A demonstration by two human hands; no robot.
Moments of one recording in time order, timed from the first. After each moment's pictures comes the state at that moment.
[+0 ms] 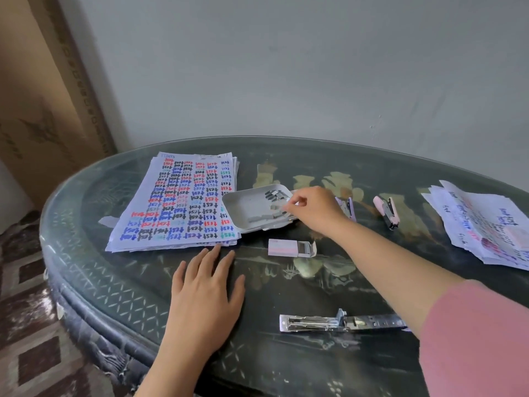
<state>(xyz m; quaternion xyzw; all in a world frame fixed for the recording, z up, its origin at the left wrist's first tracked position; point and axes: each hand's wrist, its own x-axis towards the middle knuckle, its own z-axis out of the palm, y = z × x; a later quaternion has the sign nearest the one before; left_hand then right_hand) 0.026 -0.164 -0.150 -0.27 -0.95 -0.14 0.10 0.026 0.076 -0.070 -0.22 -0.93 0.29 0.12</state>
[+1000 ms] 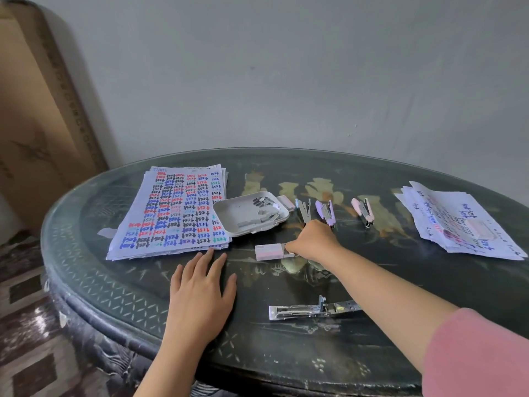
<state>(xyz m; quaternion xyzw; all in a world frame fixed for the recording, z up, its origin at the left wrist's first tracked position) 0.031 -0.164 -0.144 -0.27 -0.95 -0.16 0.09 0.073 0.057 -0.085 -0.37 -0.89 0.27 0.00</state>
